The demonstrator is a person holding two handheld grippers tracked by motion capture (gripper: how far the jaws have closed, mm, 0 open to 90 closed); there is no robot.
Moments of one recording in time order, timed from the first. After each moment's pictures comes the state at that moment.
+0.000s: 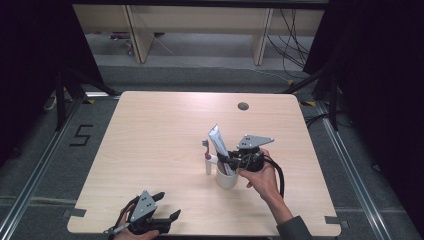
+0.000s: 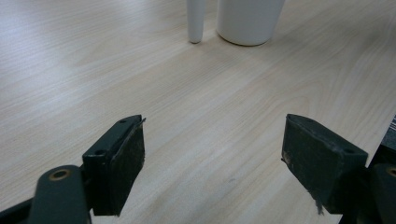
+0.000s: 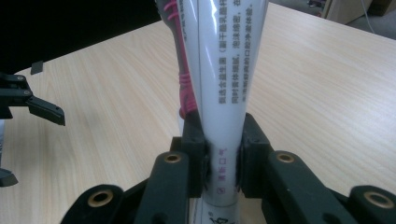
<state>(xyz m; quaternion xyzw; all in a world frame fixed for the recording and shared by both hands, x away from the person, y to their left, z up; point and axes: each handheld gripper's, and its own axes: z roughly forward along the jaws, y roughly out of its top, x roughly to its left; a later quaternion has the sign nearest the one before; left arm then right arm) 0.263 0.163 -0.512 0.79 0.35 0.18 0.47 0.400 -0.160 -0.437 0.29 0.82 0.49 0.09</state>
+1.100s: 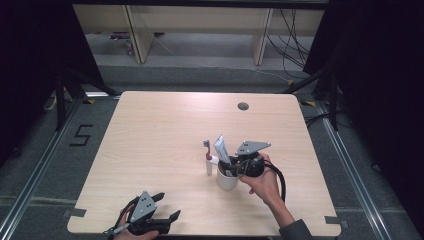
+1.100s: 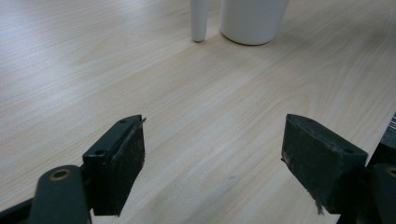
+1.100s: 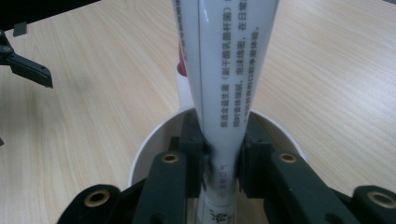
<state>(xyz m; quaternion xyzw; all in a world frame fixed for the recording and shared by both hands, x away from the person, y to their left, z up) 0.262 0.163 -0.512 0.79 0.35 0.18 0.47 0.395 -0.163 -0.449 0.27 0.85 0.44 0.10</state>
